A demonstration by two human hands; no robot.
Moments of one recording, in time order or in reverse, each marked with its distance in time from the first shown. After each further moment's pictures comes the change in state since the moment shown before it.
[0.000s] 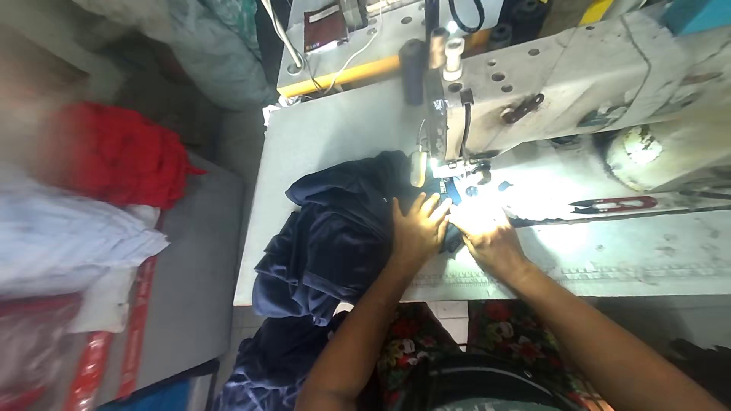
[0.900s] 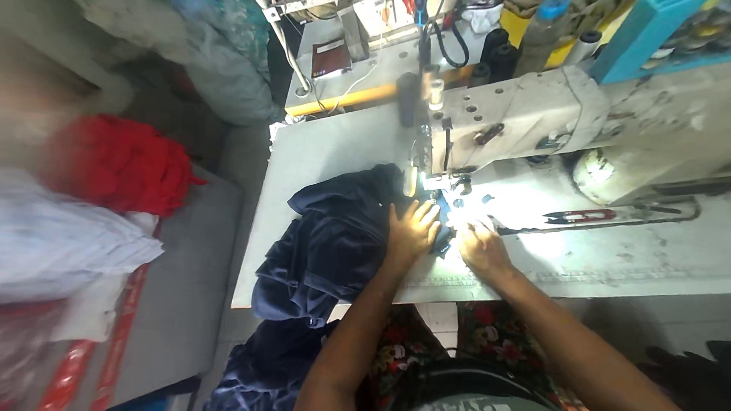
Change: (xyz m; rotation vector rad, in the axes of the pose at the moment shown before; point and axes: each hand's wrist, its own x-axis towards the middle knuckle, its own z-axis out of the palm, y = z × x) left_hand 0.008 -0.006 0.011 -0.031 0.065 0.016; right_hand -0.005 0.000 -0.008 0.058 0.060 0.117
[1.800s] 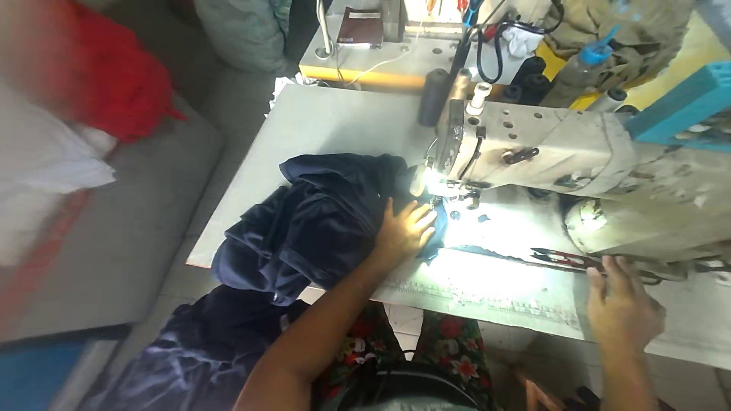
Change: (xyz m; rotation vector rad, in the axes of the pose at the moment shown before) left_hand 0.000 0.000 0.004 -0.040 0.054 -0.009; right_hand -0.067 0.132 -0.136 -0.408 0.036 0.483
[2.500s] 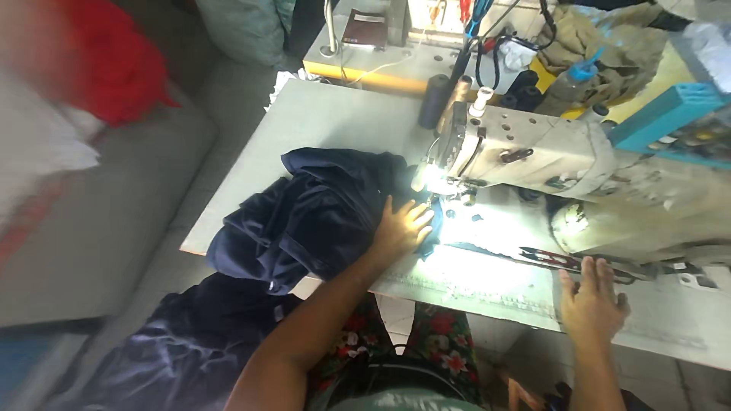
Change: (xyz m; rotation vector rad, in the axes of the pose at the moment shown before) left_hand -0.005 0.002 0.000 0.000 0.029 0.019; right_hand -0.009 -0.006 0.004 -0.051 -0.061 0.025
